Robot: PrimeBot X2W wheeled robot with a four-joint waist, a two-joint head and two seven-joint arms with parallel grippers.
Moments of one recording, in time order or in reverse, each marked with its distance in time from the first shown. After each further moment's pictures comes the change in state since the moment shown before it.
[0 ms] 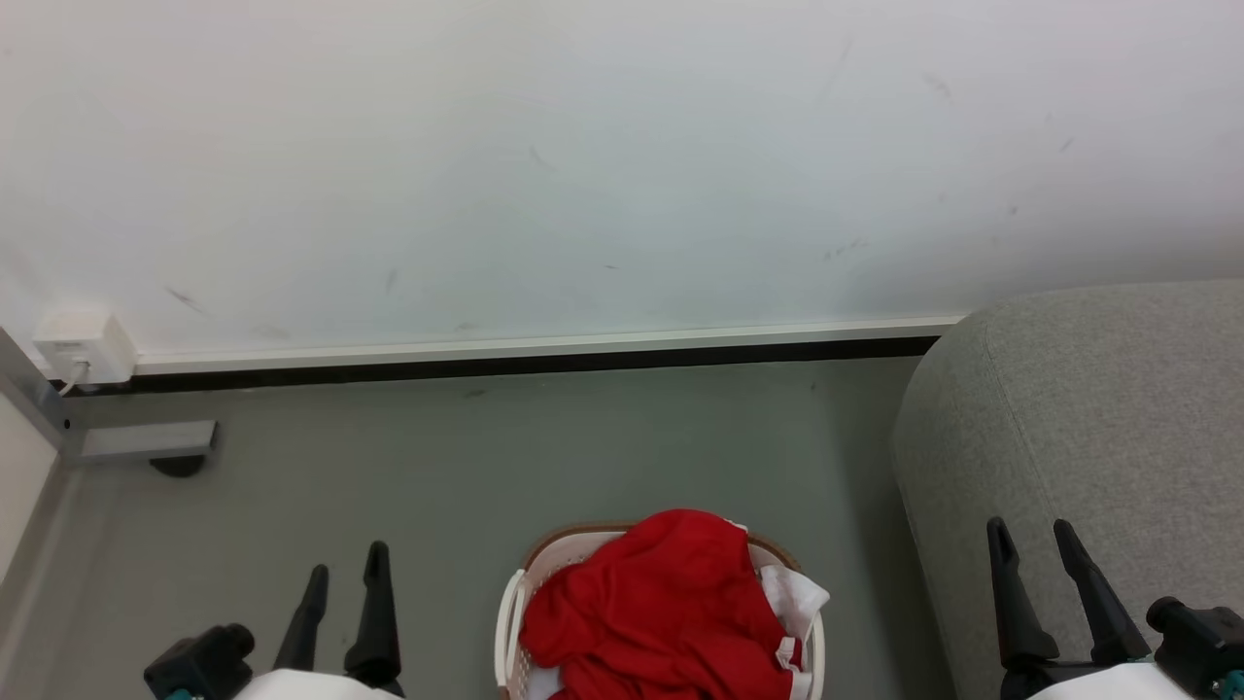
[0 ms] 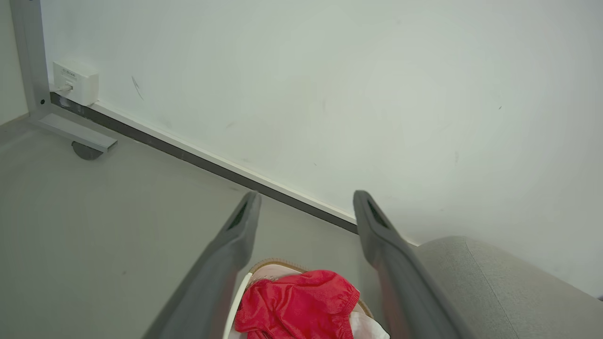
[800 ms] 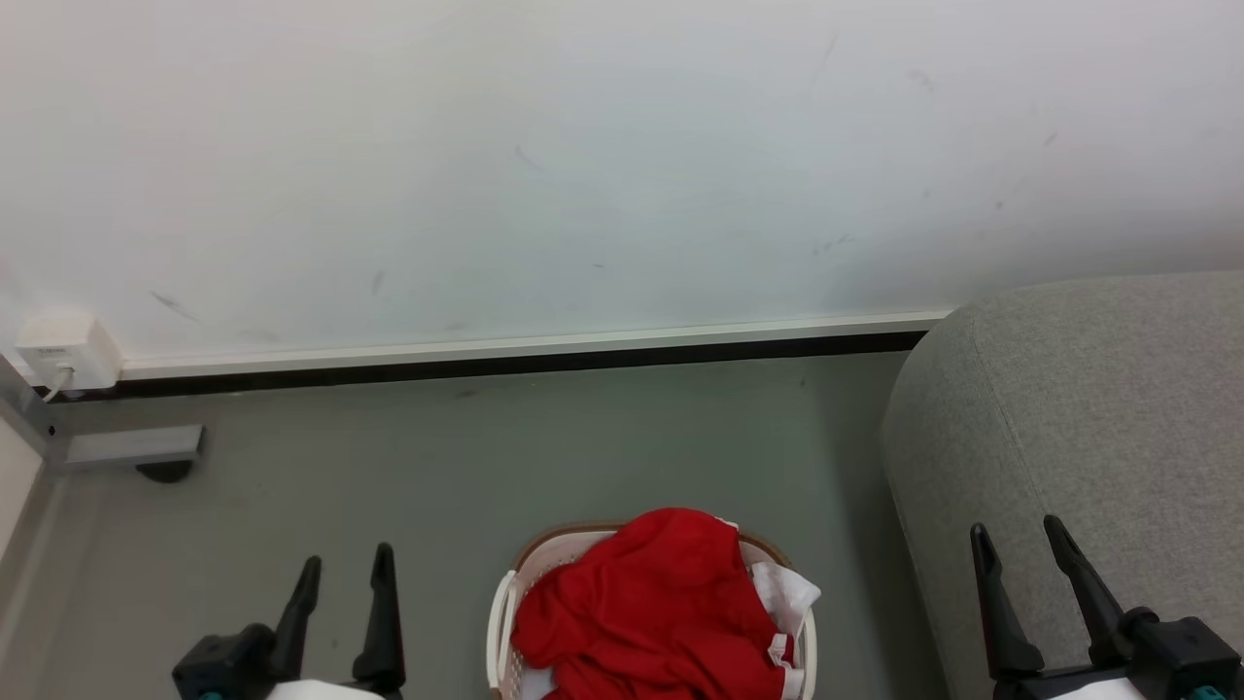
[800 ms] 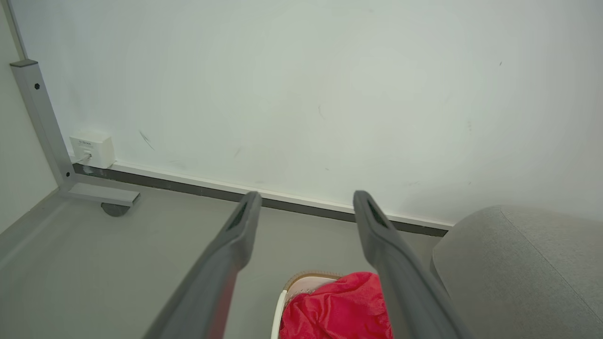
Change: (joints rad) left arm 0.011 0.003 0.005 -0.007 0.256 0.000 -0.057; right arm 0.013 0.002 0.004 -0.016 -0.196 0.000 -0.057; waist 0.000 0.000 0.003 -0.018
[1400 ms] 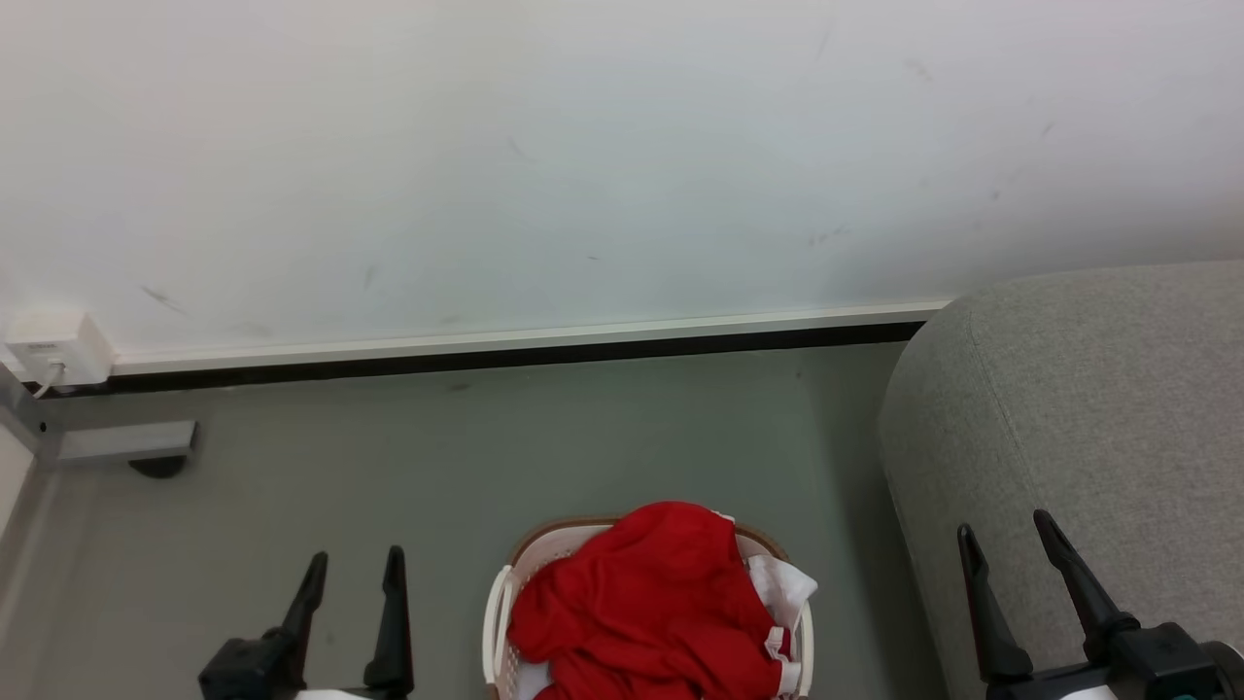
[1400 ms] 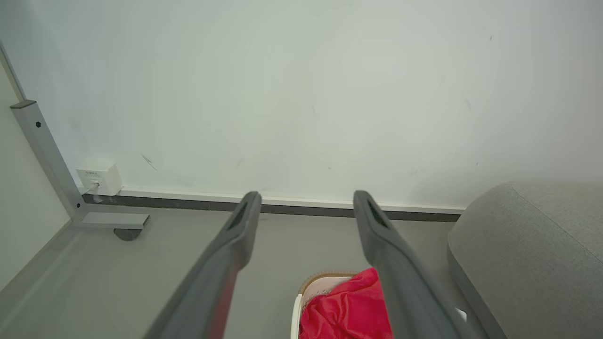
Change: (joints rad) left arm 0.007 0.001 -0.008 -0.001 0.131 0.002 -0.034; right arm 0.003 0.004 0.004 -0.011 -0.112 0.000 -0.034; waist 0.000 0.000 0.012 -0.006
